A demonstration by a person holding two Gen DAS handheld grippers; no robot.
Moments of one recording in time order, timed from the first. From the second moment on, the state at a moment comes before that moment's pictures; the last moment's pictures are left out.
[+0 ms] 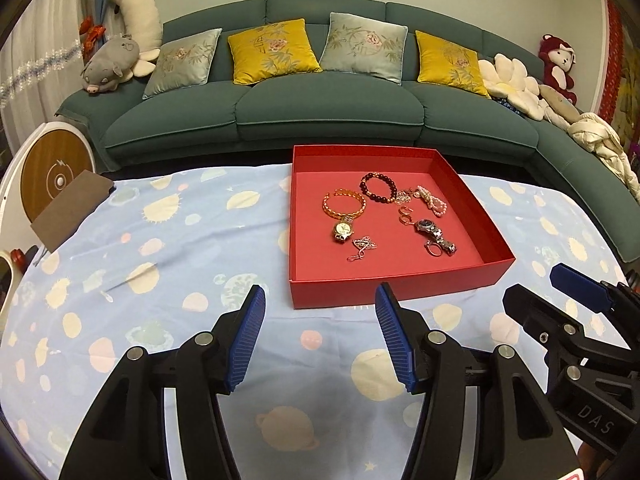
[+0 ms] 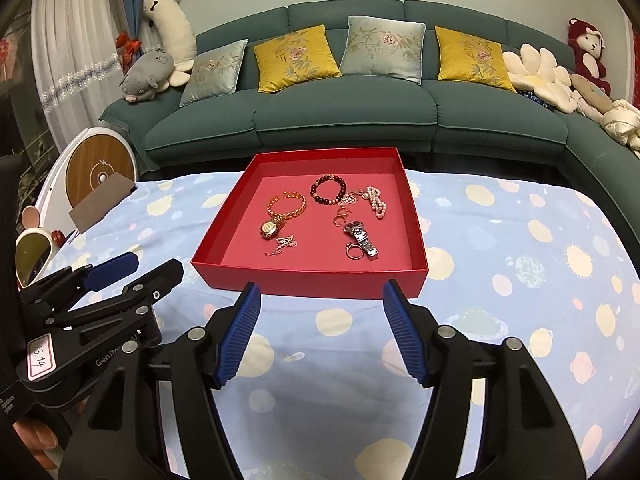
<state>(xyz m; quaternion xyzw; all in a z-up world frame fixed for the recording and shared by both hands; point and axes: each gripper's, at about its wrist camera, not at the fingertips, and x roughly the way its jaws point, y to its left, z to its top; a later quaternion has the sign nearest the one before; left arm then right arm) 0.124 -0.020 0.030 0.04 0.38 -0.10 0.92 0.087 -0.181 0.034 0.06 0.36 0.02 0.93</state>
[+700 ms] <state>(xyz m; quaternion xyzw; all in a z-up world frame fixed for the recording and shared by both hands) 0.118 -0.029 0.026 0.07 0.36 -0.09 0.92 0.085 -0.178 0.029 0.05 0.36 0.01 0.93</state>
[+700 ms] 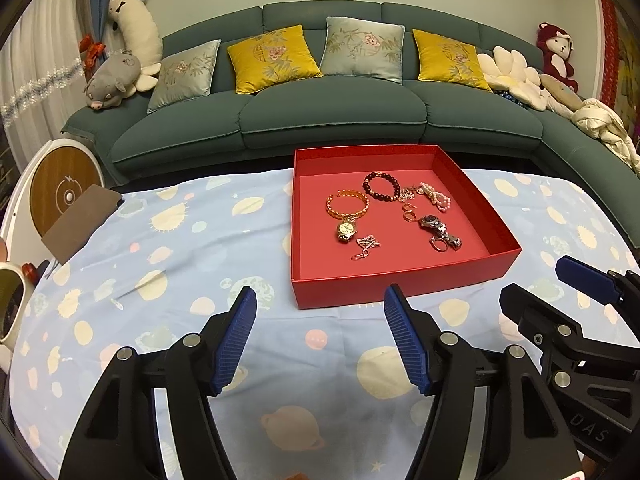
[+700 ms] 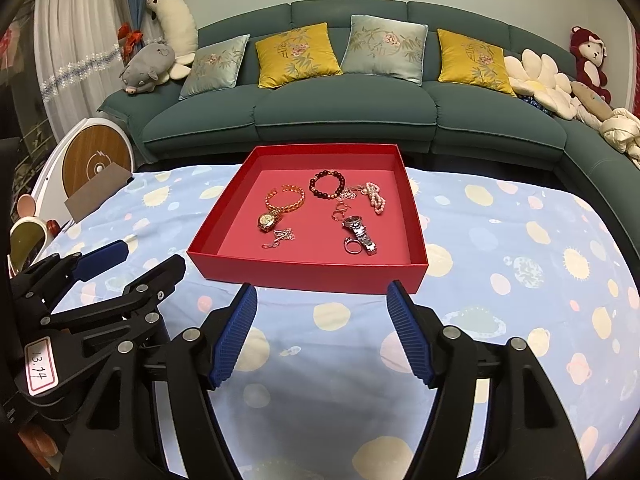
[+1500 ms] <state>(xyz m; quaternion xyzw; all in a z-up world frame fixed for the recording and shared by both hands) 0.115 -0.032 0.026 0.08 0.36 -0.09 0.93 0.085 -0.179 0.028 0.04 0.36 0.01 0.93</state>
